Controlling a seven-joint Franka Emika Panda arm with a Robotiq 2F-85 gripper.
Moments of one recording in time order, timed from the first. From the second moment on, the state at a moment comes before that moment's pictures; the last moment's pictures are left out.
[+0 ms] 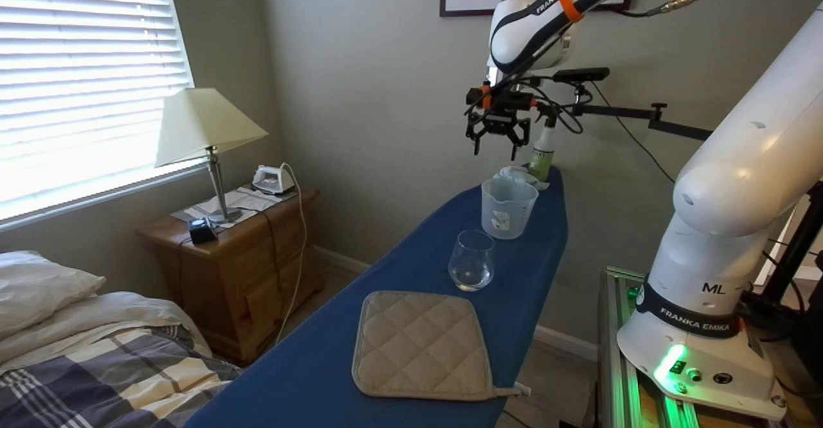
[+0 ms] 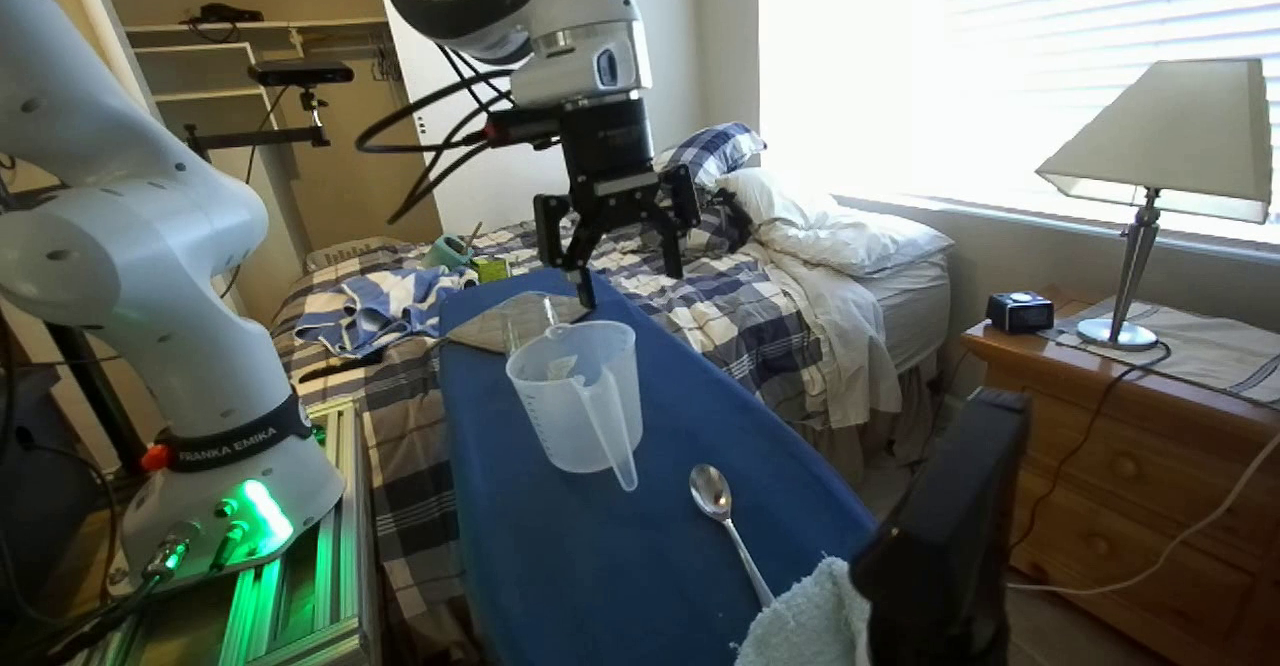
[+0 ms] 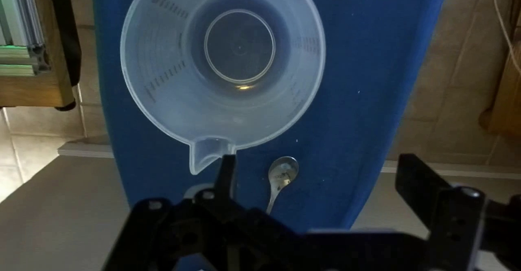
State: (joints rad) arm -0.38 -0.30 -0.17 -2.47 -0.12 2.25 1.08
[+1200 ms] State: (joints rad) arm -0.19 -0.54 -0.12 -2.44 0.05 1.82 0.40
